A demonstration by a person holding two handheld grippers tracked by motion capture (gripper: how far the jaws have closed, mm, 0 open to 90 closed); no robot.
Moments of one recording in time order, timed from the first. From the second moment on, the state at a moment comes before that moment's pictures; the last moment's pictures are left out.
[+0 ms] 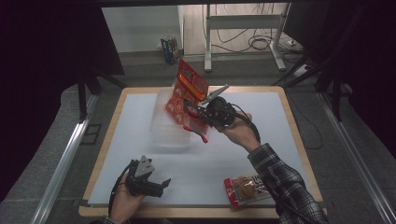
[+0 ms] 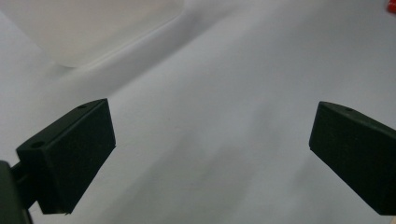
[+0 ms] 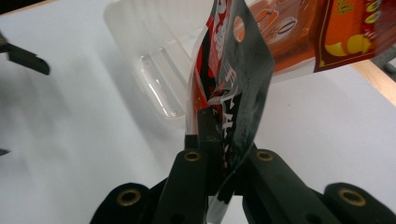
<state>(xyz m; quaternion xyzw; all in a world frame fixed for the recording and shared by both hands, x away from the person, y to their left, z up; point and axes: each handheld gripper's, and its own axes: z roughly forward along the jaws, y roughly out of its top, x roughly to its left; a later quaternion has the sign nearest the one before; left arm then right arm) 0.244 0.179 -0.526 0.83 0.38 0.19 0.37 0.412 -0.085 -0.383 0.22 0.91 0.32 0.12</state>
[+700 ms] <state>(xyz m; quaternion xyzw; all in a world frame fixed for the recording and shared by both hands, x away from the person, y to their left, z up) 0.244 0.180 -0.526 0.83 0.38 0.19 0.37 0.417 -0.038 -0.394 0.17 0.93 0.30 0.09</state>
